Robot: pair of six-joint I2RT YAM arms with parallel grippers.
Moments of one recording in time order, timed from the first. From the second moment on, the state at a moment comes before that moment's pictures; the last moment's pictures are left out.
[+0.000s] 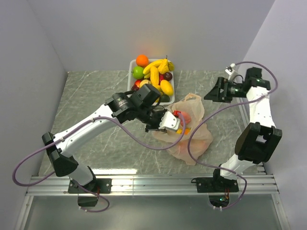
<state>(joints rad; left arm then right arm) -0.96 1.54 1.71 -1.01 0.55 0.78 -0.32 1.63 1.52 -1.06 -0.96 -0.23</state>
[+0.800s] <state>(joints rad) -1.00 1.53 1.56 -1.01 0.53 0.95 -0.11 2.04 1.76 -0.93 -0.82 0.08</state>
